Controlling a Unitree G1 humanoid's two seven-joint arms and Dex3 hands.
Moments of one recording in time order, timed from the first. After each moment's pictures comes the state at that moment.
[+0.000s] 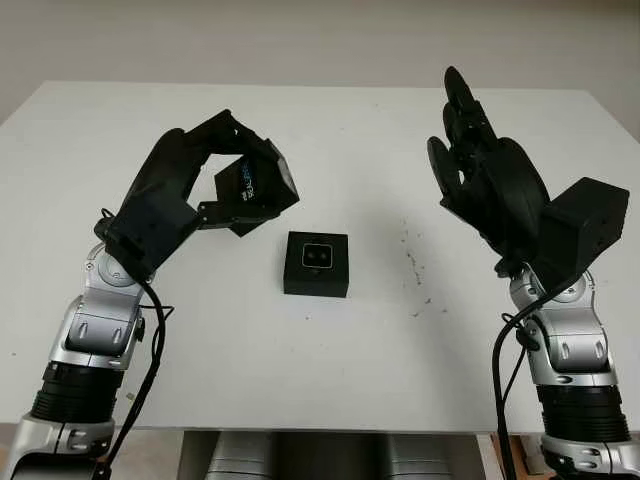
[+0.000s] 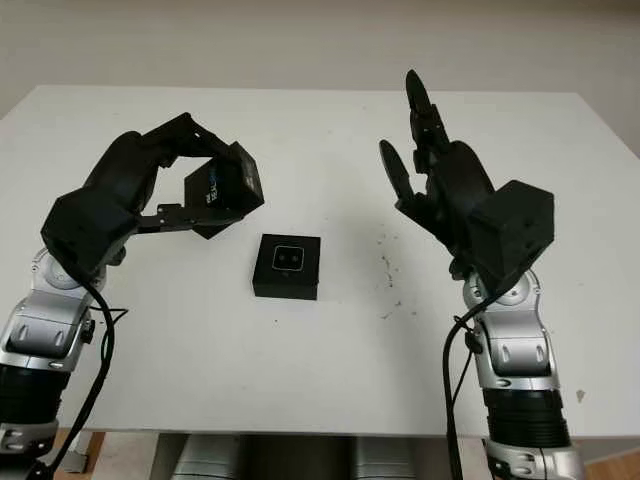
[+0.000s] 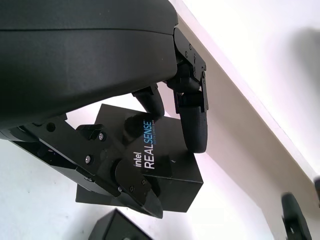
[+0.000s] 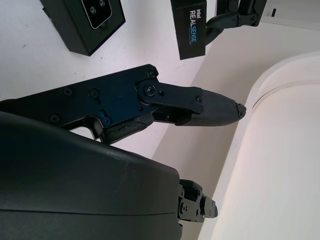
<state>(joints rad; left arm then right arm) -0.46 0.43 0.00 0.04 0.15 -0.02 -0.23 -0.38 -0.31 -0.11 -0.03 0.07 0.09 0.23</state>
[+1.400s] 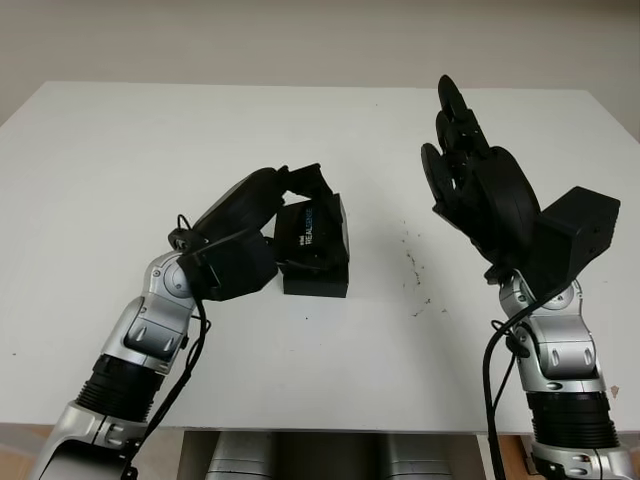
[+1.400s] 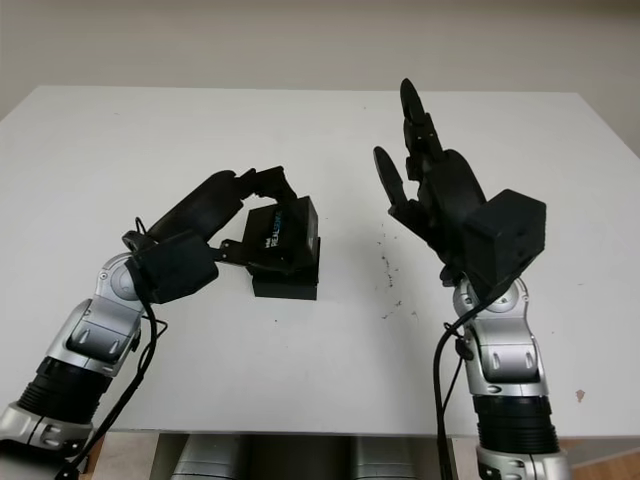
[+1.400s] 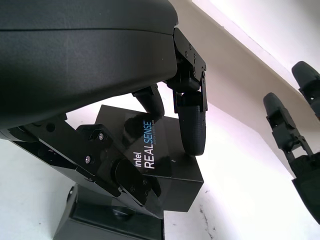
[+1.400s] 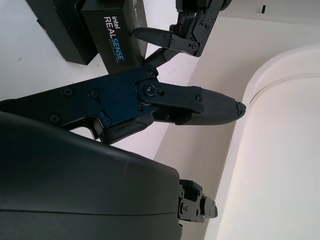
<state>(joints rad) -0.51 0.35 -0.19 0.12 0.34 -0.11 -0.28 -0.36 -0.26 -0.10 -0.03 0.08 0.09 0.20</state>
